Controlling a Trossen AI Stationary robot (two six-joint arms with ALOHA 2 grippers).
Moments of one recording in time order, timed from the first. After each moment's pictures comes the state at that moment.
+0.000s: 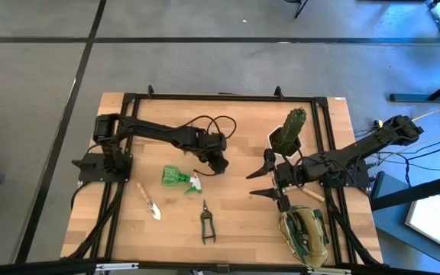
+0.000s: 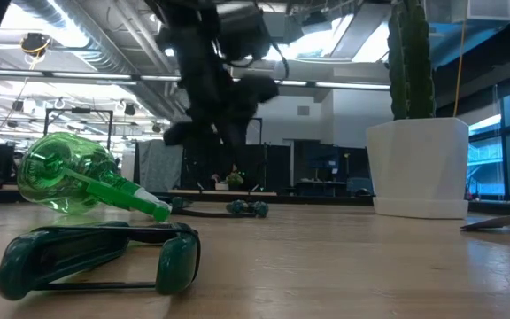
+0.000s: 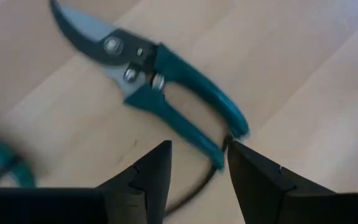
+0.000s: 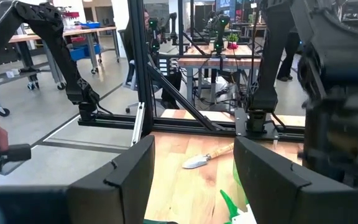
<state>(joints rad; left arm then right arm) 0.10 1.83 1.25 -0.58 -0.01 -0.79 0.44 1.16 0.71 0.39 0.20 0.07</state>
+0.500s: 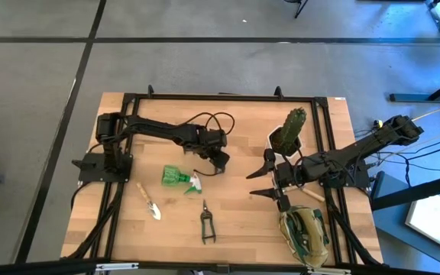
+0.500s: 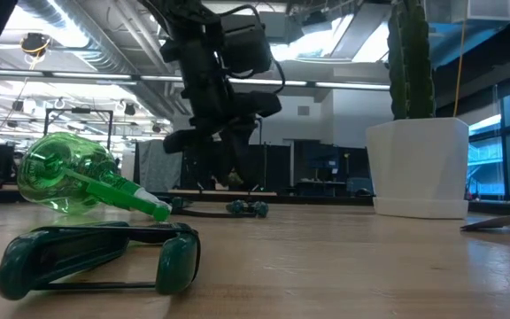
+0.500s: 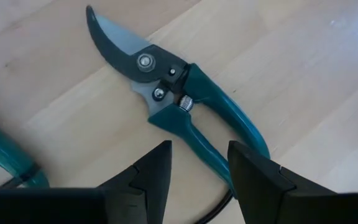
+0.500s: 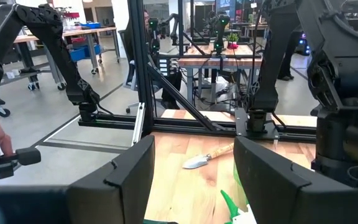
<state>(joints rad) 0.14 1.85 1.25 -0.57 -0.03 -0.87 0.44 1.16 0.71 0.39 0.20 0.07</state>
